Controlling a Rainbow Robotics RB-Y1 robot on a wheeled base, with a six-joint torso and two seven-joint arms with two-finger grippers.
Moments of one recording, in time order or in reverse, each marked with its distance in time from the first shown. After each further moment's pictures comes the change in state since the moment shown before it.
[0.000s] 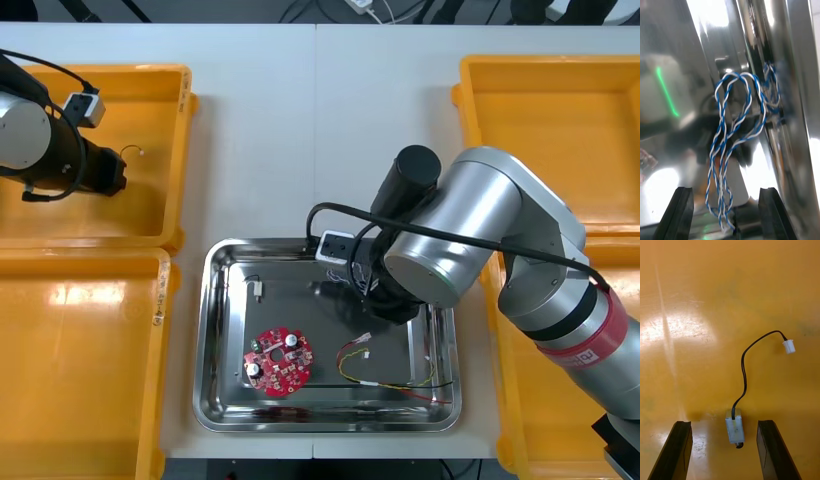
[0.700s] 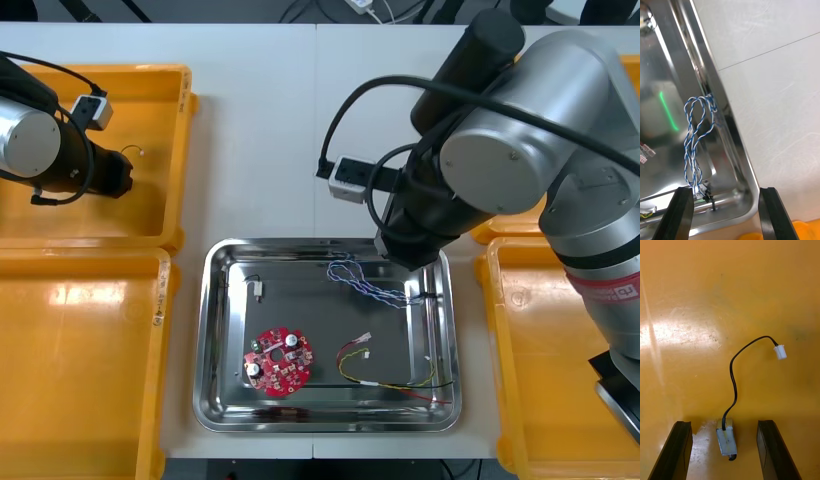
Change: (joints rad) right arm -0.134 -0.003 -0.235 -0.034 -0.202 0.119 -0.002; left arm 0.000 0.000 -0.032 0.002 -0.008 -0.046 0.000
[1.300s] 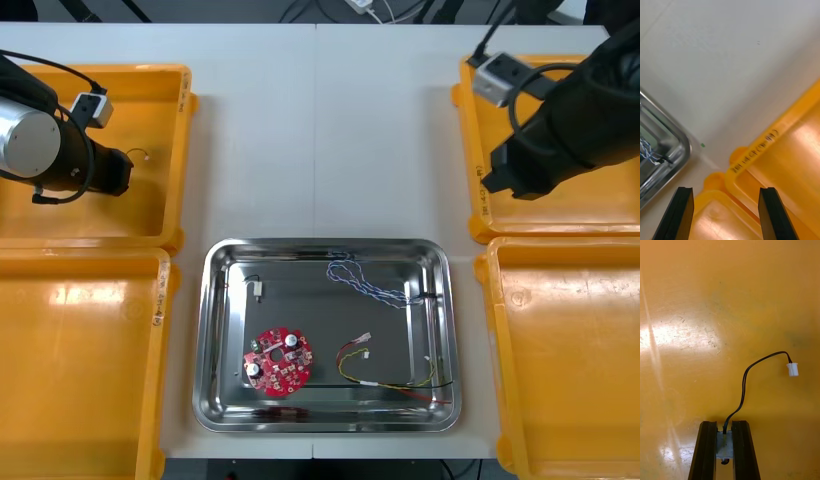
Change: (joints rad) right arm 0.009 -0.271 -0.276 -0.003 -0.178 0.000 -0.274; left arm 0.000 0.000 0.000 0.001 0.000 -0.016 0.000
